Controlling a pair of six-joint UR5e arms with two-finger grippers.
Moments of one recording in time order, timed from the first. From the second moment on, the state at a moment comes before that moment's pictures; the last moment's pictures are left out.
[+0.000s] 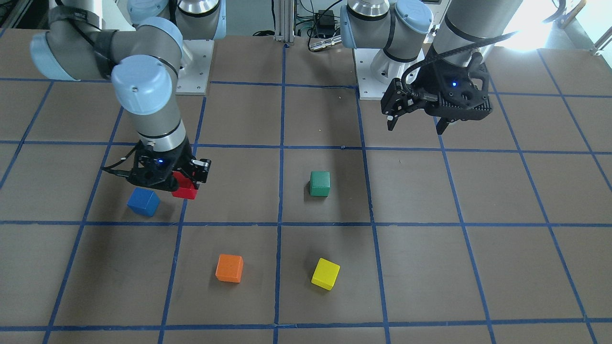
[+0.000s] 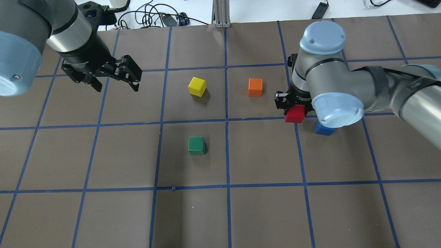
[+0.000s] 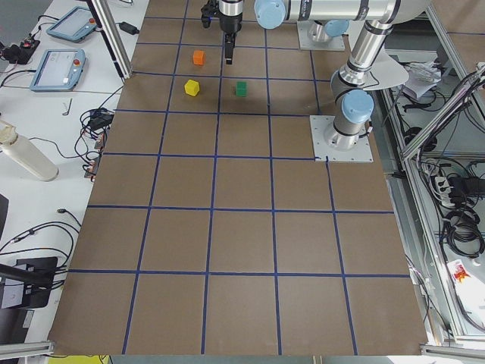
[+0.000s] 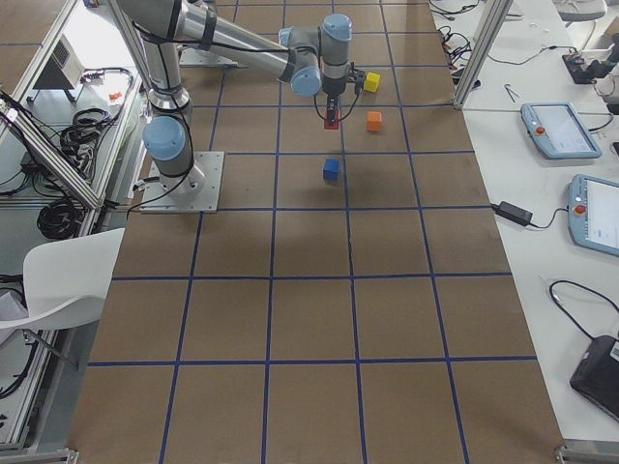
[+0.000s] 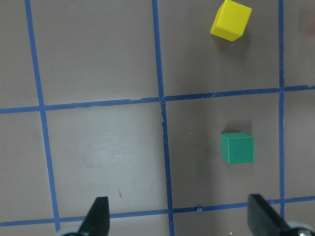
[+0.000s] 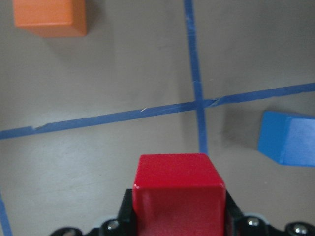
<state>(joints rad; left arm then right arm) -1.55 -1.54 -1.62 -1.52 1.54 0.08 1.60 -1.42 1.90 -2.07 -1.62 0.20</state>
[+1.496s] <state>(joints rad) -1.55 -1.55 -1.62 -1.52 1.54 0.08 1.39 -1.39 1.99 -2.16 -1.61 -0.05</state>
